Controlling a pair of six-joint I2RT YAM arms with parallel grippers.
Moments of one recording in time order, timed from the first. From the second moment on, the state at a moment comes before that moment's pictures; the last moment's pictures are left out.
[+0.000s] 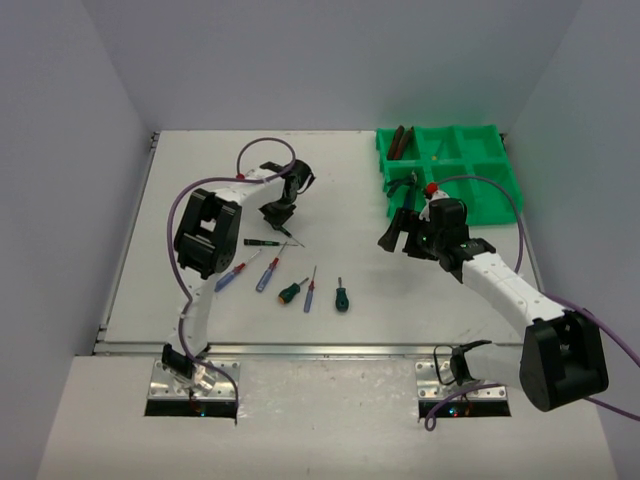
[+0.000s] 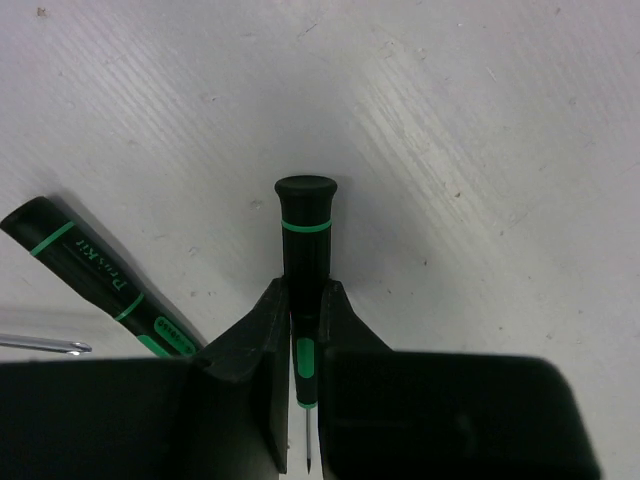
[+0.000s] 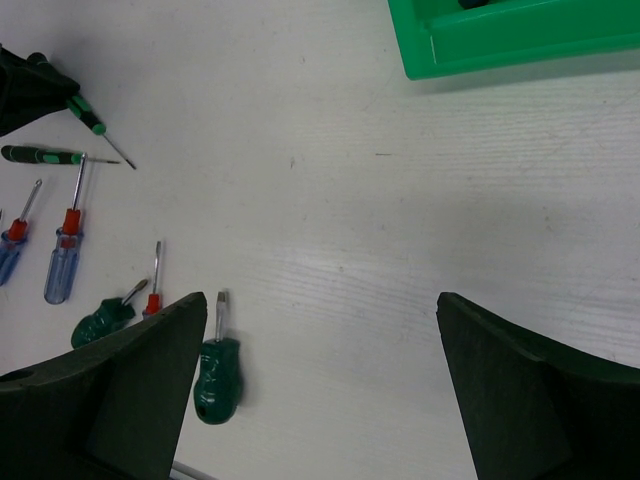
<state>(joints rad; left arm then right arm) -0.42 2.22 1.72 -0.95 -0.48 -1.35 0.26 1.22 0.66 -0.18 -0.14 0.47</state>
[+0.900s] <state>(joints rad) -0.64 1.70 1.10 0.32 0.20 -0.95 0.26 1.29 0.58 0.19 -0.68 0.49</state>
